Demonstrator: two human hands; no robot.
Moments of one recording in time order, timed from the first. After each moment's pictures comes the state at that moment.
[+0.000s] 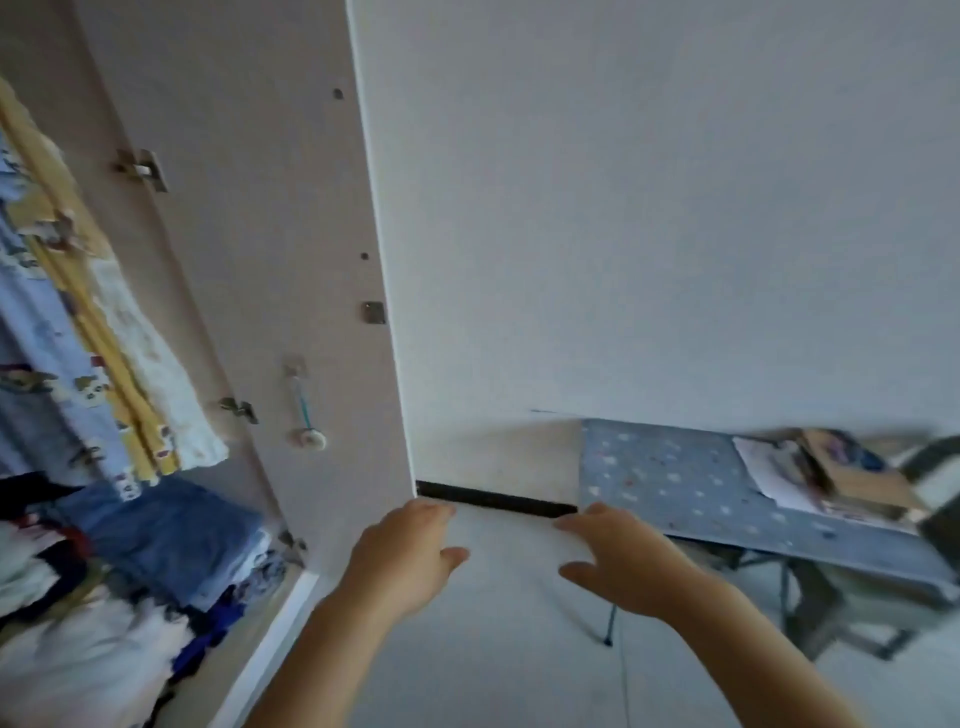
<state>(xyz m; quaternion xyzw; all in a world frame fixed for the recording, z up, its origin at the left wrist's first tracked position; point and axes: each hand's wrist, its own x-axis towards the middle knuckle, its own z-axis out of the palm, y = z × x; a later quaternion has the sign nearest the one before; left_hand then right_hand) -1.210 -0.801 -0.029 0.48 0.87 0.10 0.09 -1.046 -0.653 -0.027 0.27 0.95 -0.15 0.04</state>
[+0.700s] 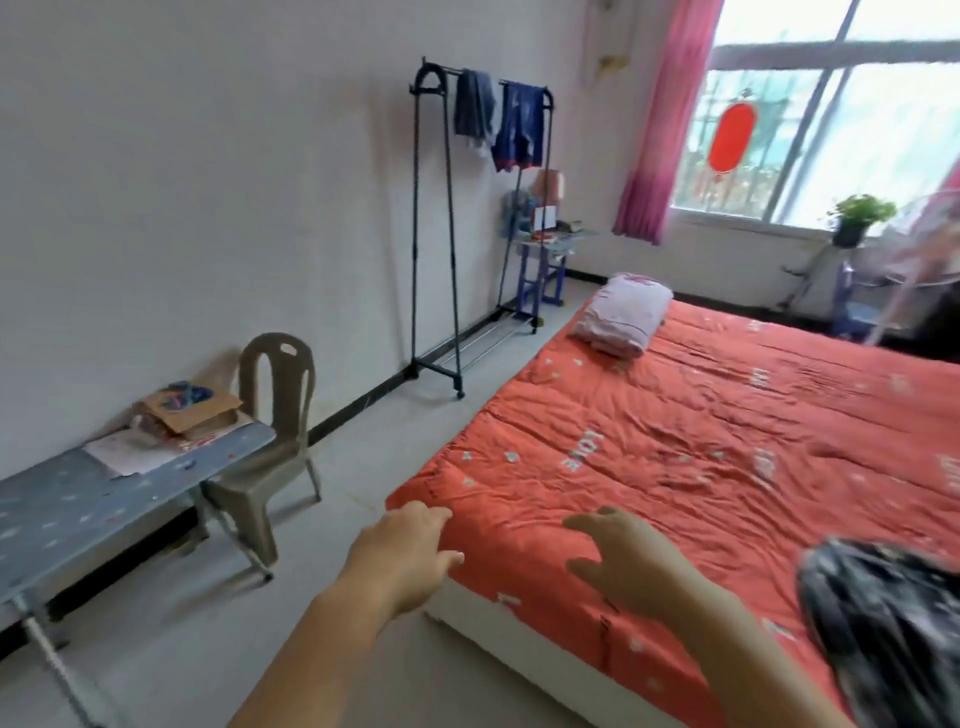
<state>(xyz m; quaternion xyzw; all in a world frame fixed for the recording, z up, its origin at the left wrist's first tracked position) -0.545 -0.789 -0.026 0.89 0.43 0.00 0.16 -0.347 -0.898 -0.021 0.80 0.59 -0.14 -0.05</state>
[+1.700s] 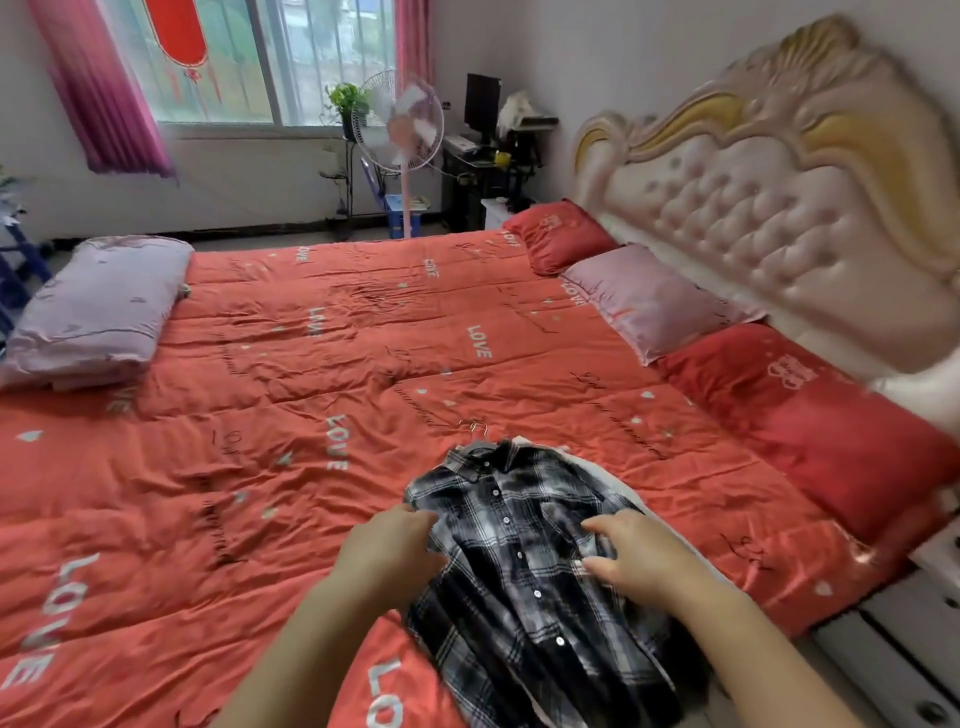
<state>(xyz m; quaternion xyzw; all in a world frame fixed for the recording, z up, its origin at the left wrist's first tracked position) 0.128 -0.981 -0.084 0.98 0.01 -0.18 0.11 0.164 -1.233 -0.085 0.97 0.10 -0.21 -0.10</state>
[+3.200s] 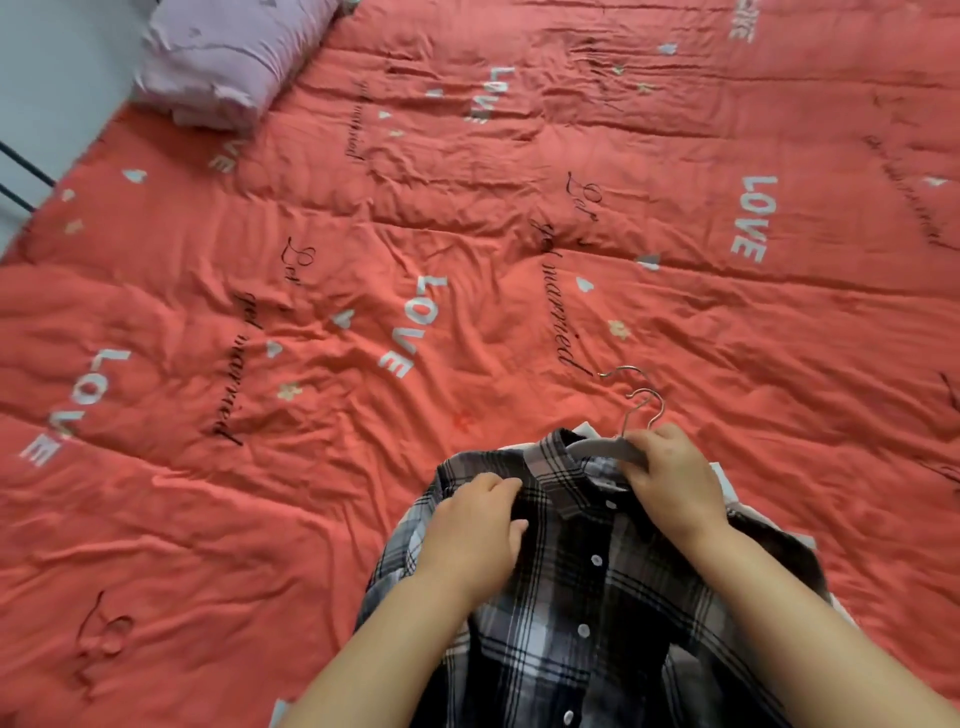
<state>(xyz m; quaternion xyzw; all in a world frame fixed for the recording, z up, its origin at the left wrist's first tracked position) 0.435 -0.982 -0.364 0.92 0.28 -0.16 0.24 0.603 -1.110 -0.408 0.91 0.29 -0.19 -0.21</state>
